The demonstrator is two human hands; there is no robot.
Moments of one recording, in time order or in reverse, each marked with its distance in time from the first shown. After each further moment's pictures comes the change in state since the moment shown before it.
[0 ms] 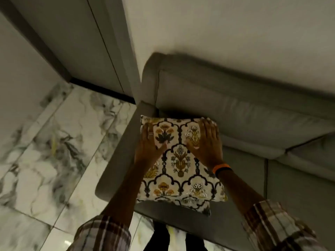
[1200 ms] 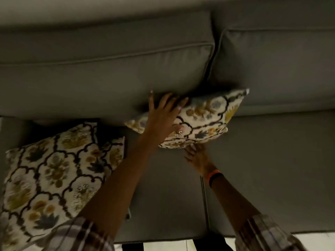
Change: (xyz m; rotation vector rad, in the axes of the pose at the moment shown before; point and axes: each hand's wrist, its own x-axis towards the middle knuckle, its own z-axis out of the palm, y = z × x) left_hand 0.034 0.370 0.417 0.610 -0.077 0.875; right_hand -0.190 0.474 0.093 1.860 -0.075 1.301
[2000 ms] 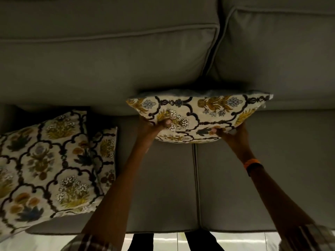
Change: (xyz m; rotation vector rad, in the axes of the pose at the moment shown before) left_hand -0.053 0.007 0.042 -1.436 -0.058 -0.816; right_hand -0.010 -0.106 -0.072 -0.828 0.252 -0.743
